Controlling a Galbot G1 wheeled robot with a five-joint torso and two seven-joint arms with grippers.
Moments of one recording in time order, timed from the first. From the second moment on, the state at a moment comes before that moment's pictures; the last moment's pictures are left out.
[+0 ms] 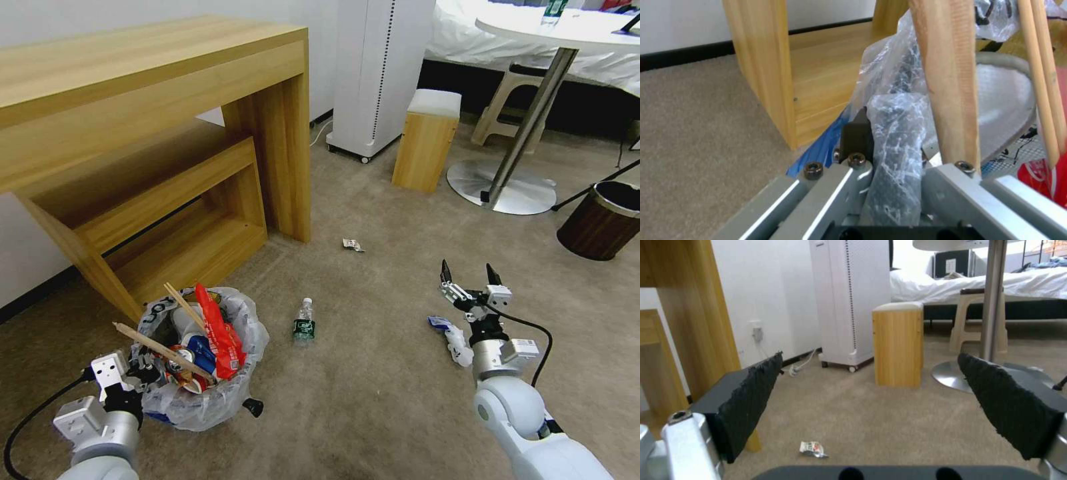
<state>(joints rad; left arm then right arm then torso) 1.71 -1.44 -0.80 -2.23 -0.45 0.31 -0.20 -1.29 1.04 0.38 1.82 0.50 0.29 0.28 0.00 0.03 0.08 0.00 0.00</state>
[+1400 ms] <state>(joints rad) 1.69 -1.41 -0.84 -2.19 -0.49 0.35 -0.24 -1.25 1.05 0.34 1.80 0.51 0.29 0.27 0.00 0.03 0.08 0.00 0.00</state>
